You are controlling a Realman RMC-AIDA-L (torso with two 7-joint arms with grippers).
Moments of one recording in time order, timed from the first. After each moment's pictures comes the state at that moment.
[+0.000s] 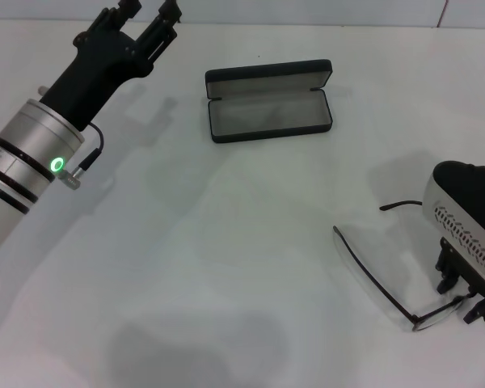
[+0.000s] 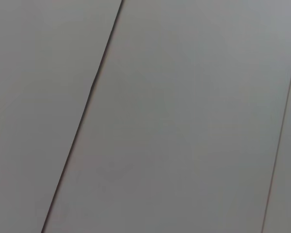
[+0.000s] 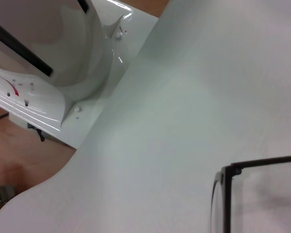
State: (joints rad) left arm -0.57 -2.11 1.03 0.11 0.75 1.36 -0.77; right arm 0.71 2.03 -1.65 -1.22 -2.59 -1.75 1.51
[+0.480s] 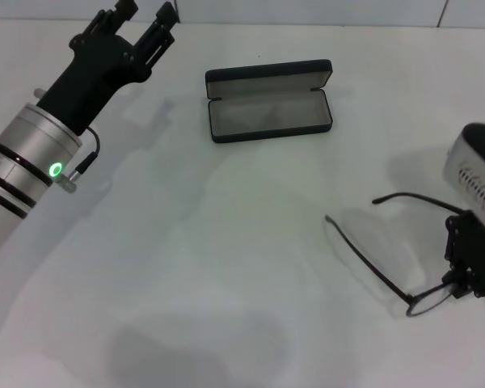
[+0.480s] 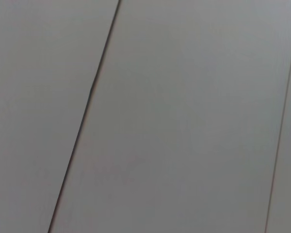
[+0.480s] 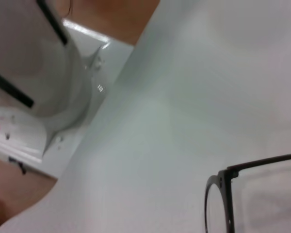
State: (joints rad) left arm -0.57 -2.11 1.03 0.11 0.74 1.36 -0.71; right arm 0.69 2.02 -1.52 -1.28 -2.55 -1.81 1.50
